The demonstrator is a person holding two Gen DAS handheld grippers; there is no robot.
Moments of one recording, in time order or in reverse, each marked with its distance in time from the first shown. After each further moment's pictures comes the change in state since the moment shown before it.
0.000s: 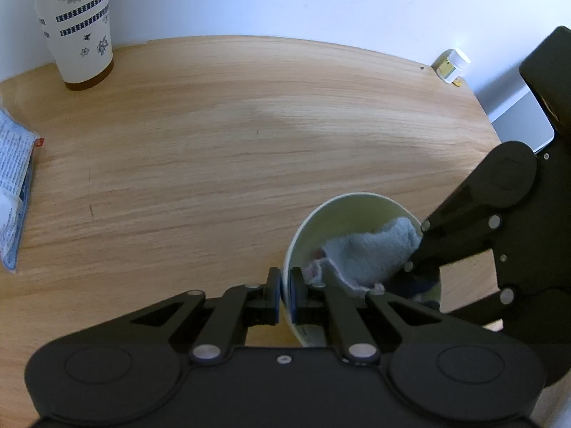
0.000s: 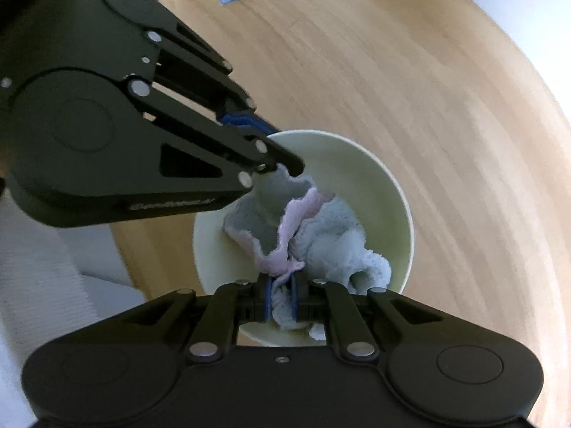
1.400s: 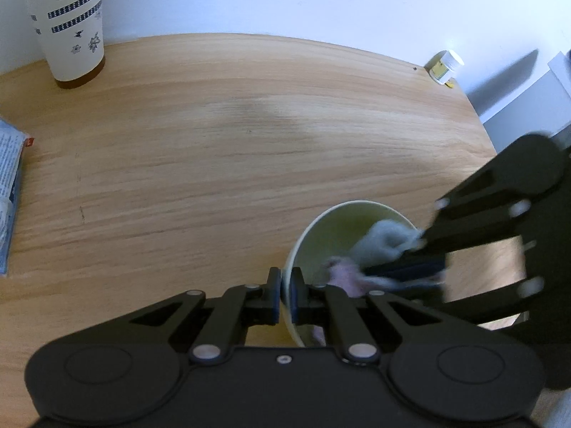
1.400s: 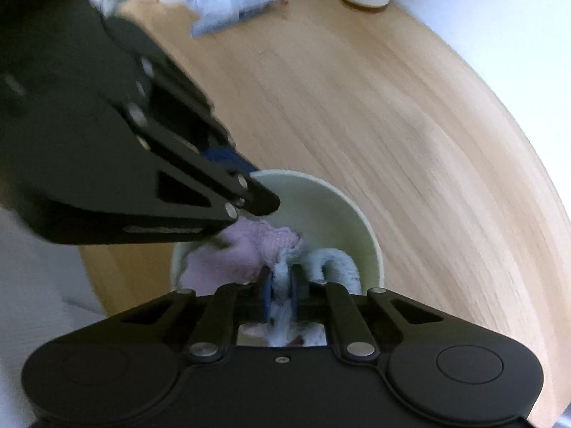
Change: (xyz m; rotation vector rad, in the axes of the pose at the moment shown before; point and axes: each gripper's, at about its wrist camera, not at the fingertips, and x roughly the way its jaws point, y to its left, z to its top) left arm 0.000 0.009 0.001 -0.001 0.007 -0.033; right arm -0.040 -0.006 -0.011 0.077 -0.111 -0.071
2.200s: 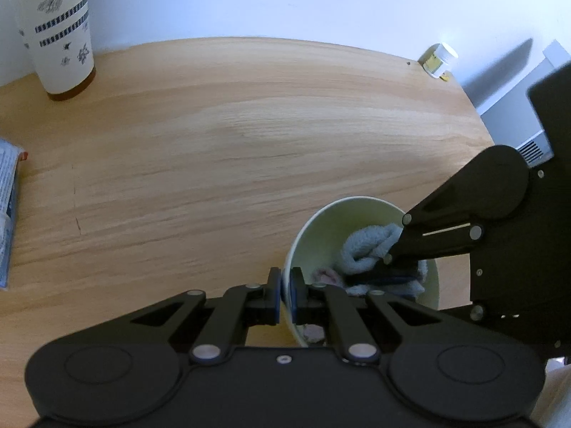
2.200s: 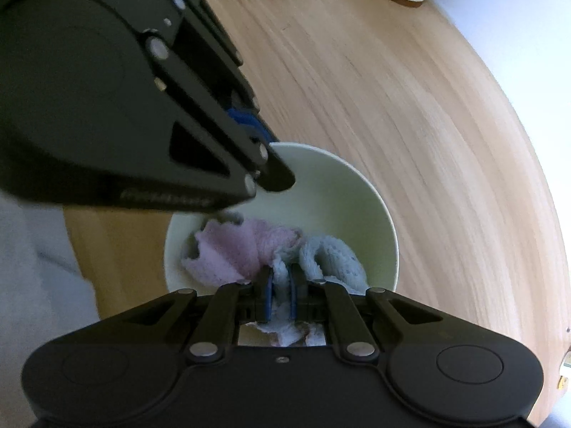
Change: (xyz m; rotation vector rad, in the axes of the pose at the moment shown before) left arm 0.005 -0.007 0.005 0.025 0.007 0.000; right arm 0.025 0.002 -0.019 -0.152 0.065 -0.100
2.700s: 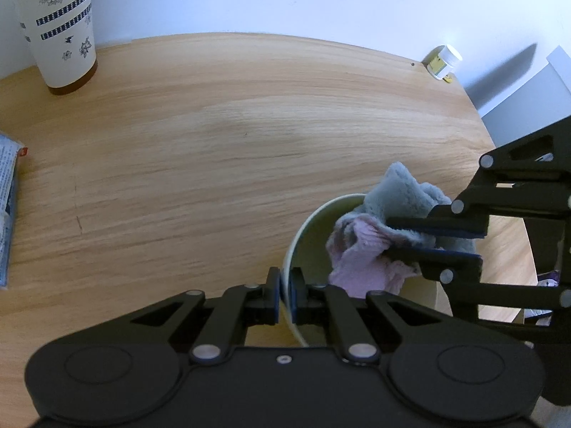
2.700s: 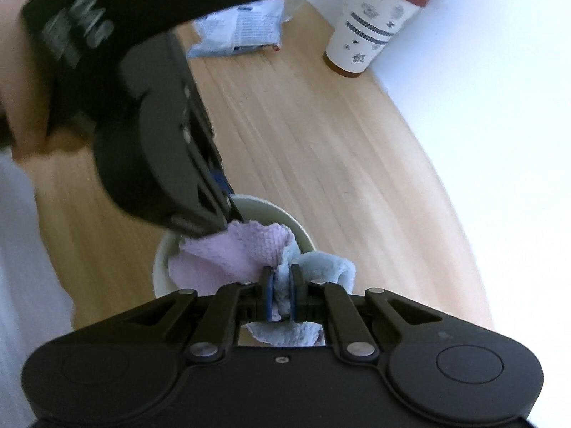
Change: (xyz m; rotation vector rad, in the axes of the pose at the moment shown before) left arm 0.003 0.003 0.005 0.029 0.020 -0.023; right arm -0.060 0.014 -0.015 -0.091 -0.122 -0.252
